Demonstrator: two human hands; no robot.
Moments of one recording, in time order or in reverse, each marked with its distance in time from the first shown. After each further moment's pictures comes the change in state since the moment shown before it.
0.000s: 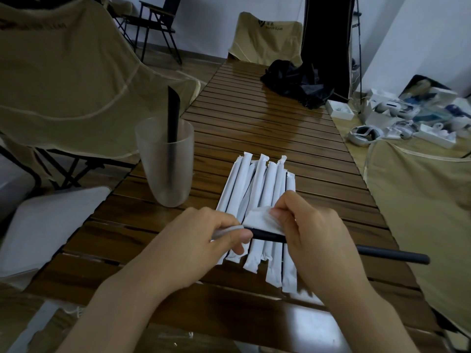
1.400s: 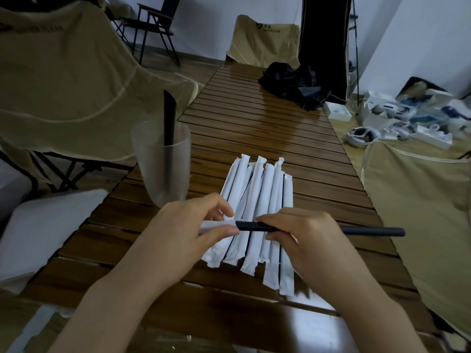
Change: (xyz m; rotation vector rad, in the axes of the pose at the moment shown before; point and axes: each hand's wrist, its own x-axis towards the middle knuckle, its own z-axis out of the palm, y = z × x) left_hand 0.002 -0.007 -0.006 0.102 0.202 0.020; right_hand 0.006 0.020 0.005 -0.013 -0.052 -0.303
